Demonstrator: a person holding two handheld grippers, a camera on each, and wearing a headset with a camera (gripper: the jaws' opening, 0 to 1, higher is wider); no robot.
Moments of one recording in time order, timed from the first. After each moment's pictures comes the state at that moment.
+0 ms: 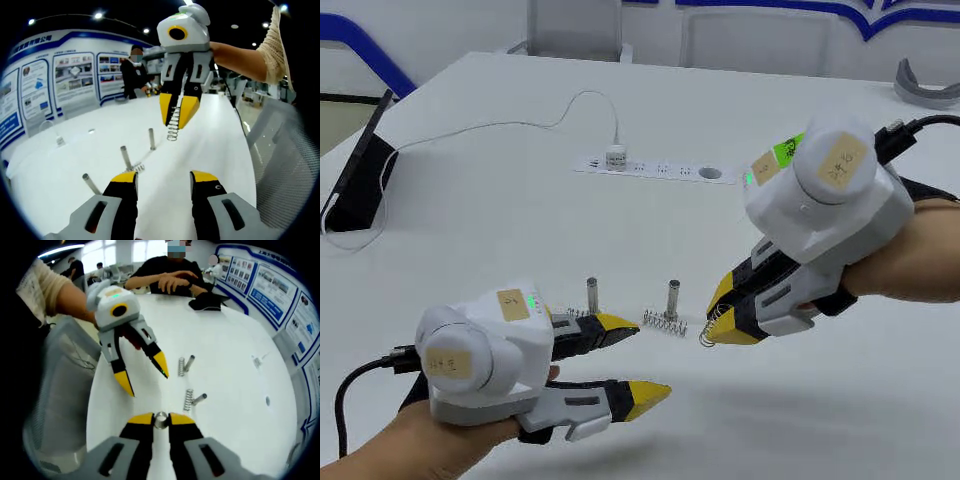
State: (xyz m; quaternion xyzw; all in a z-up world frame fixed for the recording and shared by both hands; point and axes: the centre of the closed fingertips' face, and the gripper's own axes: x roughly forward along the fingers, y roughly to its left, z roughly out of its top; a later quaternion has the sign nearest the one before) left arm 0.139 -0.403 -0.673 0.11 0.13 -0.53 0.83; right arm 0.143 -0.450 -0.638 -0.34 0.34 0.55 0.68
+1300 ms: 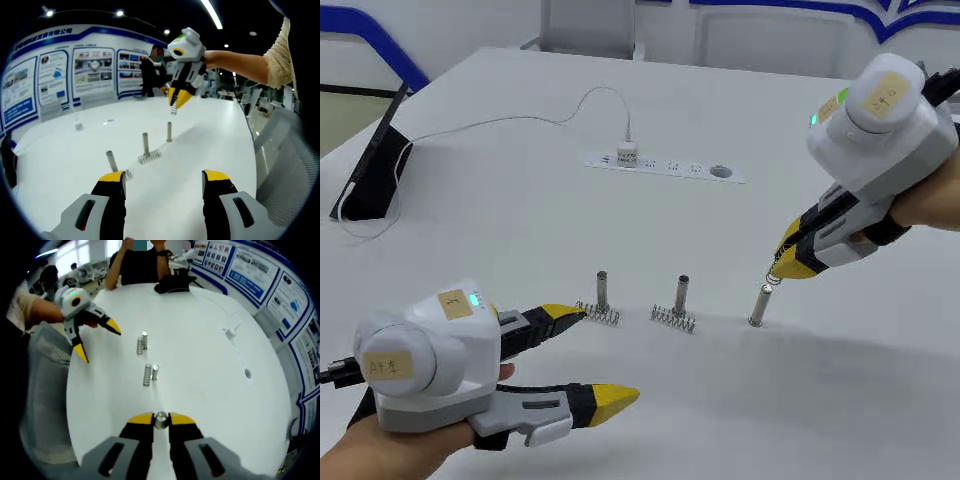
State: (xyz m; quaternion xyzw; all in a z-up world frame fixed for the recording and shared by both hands) left arm 0.141 -0.361 -0.677 0.07 0.15 -0.47 0.87; right arm 0.208 -0.512 -0.640 -0.34 0.40 0.47 0.71
